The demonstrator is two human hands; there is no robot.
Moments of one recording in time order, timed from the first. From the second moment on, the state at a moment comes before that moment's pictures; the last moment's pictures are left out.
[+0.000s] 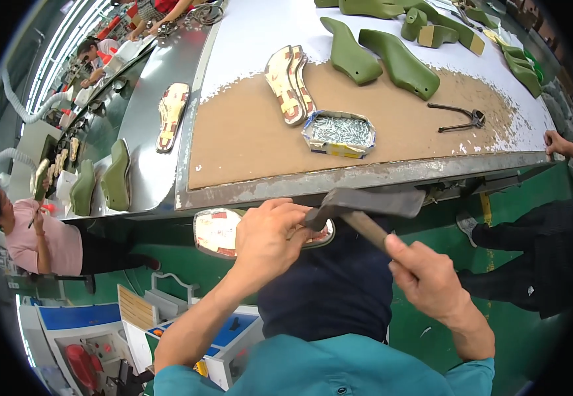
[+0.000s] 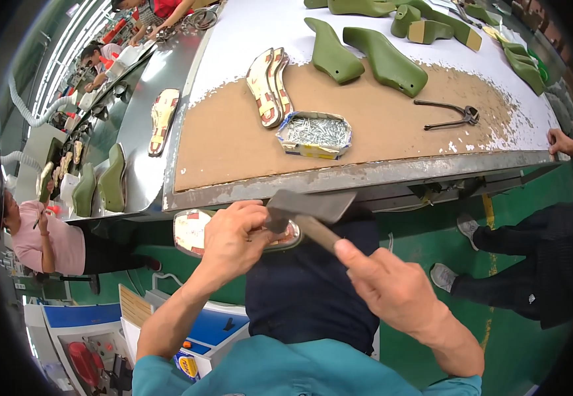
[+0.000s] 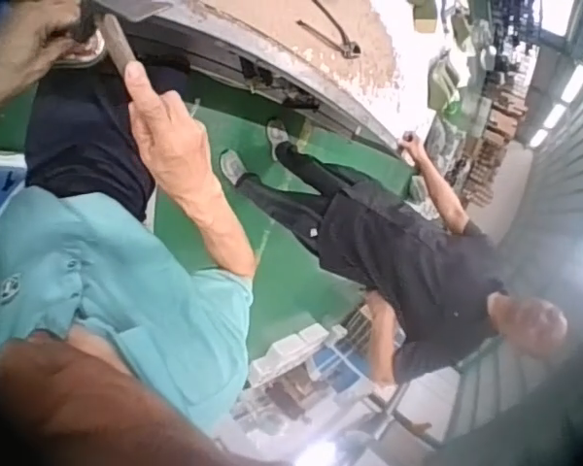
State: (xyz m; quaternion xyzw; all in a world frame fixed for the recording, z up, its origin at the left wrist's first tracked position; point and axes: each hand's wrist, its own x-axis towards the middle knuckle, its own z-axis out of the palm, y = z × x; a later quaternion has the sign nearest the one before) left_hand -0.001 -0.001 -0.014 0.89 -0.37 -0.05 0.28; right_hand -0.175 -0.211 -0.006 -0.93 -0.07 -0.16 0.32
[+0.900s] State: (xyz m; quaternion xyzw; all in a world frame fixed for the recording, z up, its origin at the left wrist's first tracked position) left_hand 0.006 0.012 0.010 0.86 -0.49 -0.10 0.08; right_hand -0.196 -0.208 -0.025 -0.86 0.02 -0.26 0.44
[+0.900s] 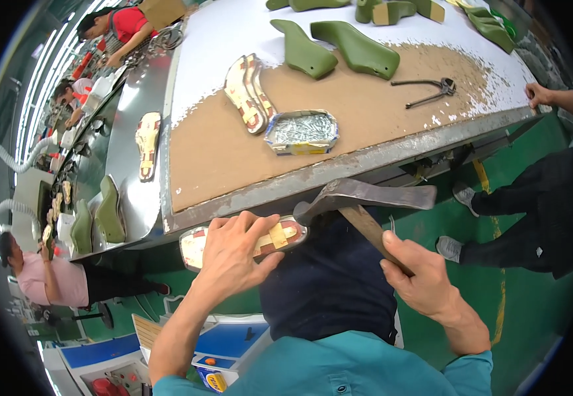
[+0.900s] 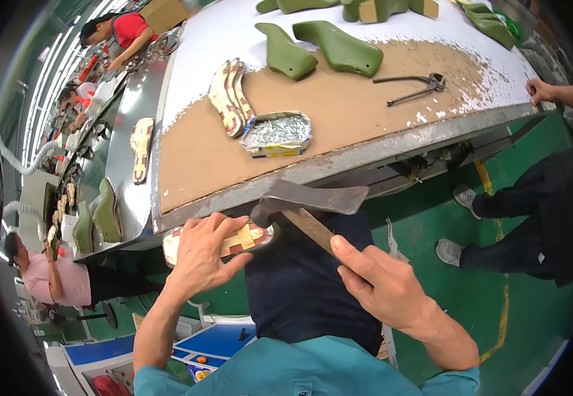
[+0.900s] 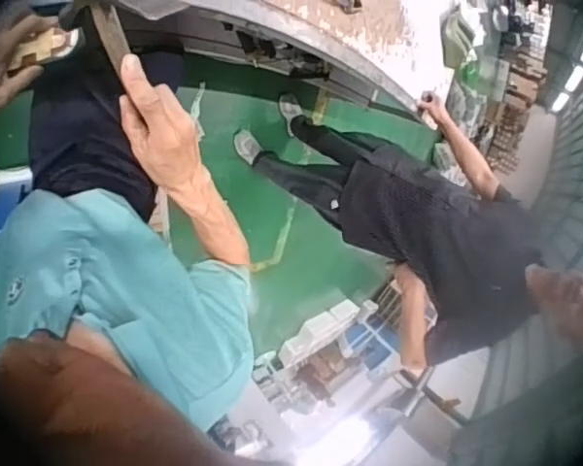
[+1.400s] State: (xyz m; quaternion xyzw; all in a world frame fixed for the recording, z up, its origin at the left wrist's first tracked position) left_hand 0.010 0.027 -0.004 0.86 -0.50 -0.05 0.11; right_hand -0.189 -0.222 0.031 -0.82 0.03 -0.37 0.44
